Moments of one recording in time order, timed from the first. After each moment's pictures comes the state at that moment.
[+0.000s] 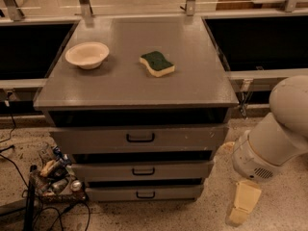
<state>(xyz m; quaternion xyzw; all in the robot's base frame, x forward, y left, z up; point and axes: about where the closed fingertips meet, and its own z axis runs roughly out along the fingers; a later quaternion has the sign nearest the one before) 0.355 -0.173 0.754 -0.62 0.77 0.13 0.09</state>
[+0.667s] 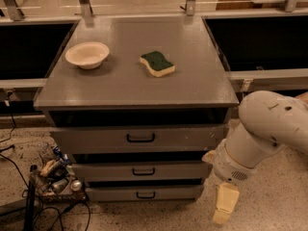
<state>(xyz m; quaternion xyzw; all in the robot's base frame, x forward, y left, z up) 0.364 -0.149 0.698 -0.63 0.75 0.16 0.06</state>
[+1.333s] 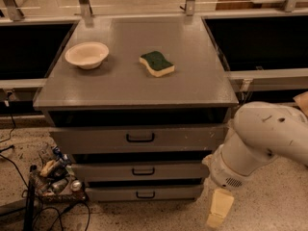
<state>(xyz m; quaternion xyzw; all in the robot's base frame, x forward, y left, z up) 0.365 -0.143 0.684 -0.62 0.77 0.14 0.07</state>
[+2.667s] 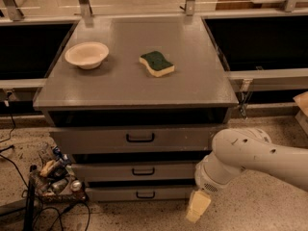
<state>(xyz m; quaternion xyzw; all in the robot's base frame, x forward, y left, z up) 0.400 -0.132 0.588 -0.55 0.82 0.12 0.09</state>
